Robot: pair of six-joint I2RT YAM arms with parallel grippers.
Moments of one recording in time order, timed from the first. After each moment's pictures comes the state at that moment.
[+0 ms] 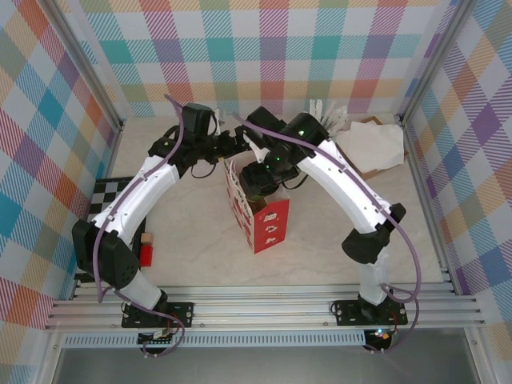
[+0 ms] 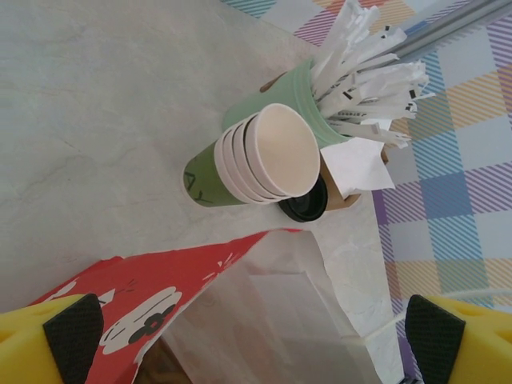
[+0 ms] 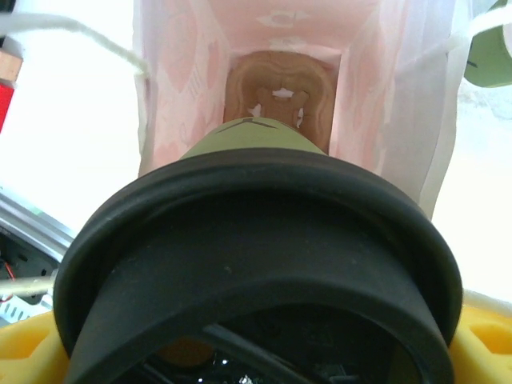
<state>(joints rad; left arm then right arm) -0.43 1.58 1.55 -0.61 0.31 -0.68 0.88 1.97 2.44 -1.68 0.02 0.35</state>
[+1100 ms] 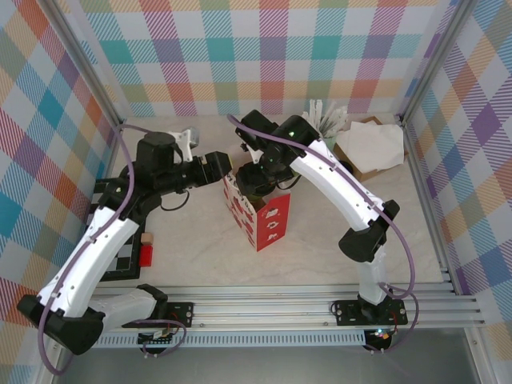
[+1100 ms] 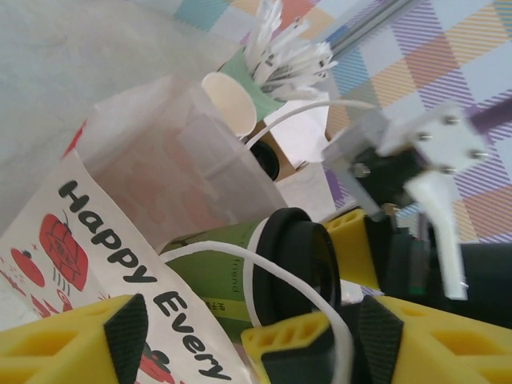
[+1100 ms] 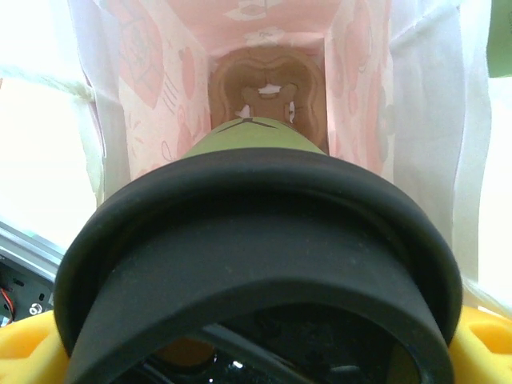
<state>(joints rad) -0.48 1.13 1.33 -0.69 0.31 -0.68 0.88 1.99 2.40 -1.62 0.03 0.39</state>
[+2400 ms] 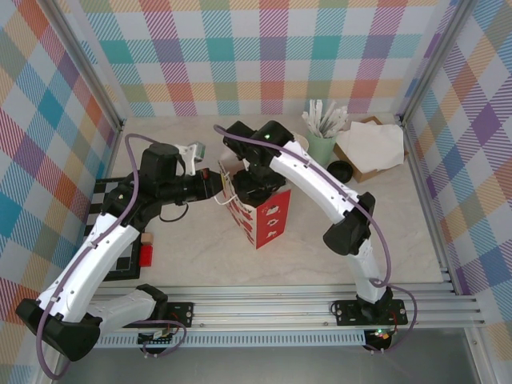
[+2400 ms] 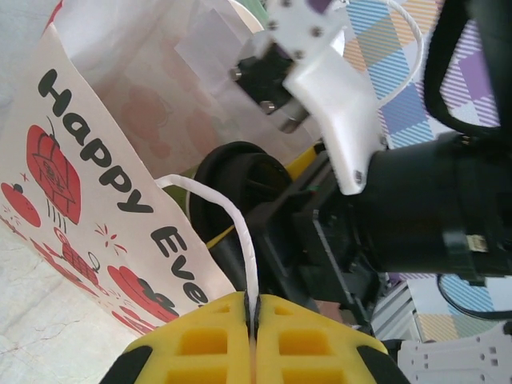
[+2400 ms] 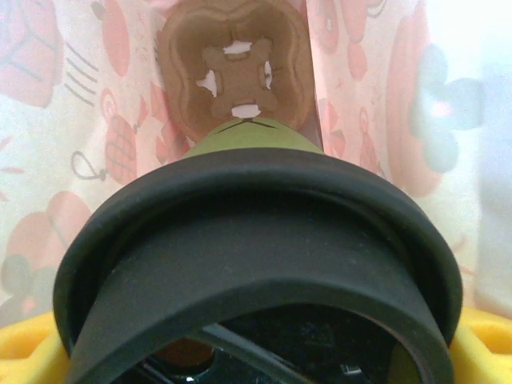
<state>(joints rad) -0.48 1.08 1.23 -0.74 0.37 -0.60 0.88 2.15 2.42 -1.66 0.06 0.45</state>
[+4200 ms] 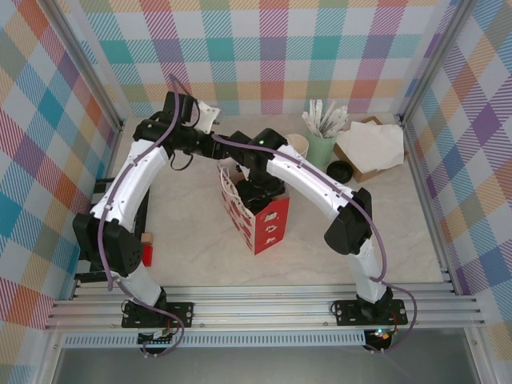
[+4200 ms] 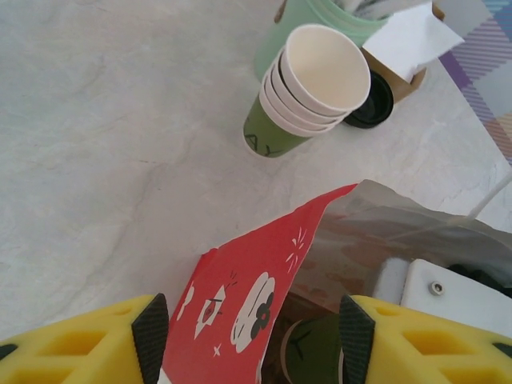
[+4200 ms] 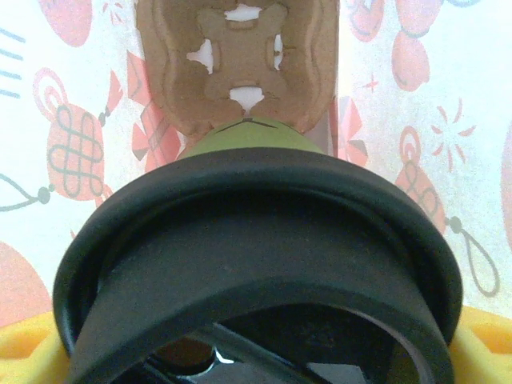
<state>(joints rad) -0.29 1.69 1.76 -0.93 0.47 0.01 0.87 2.13 2.25 -1.59 -0.02 0.38</state>
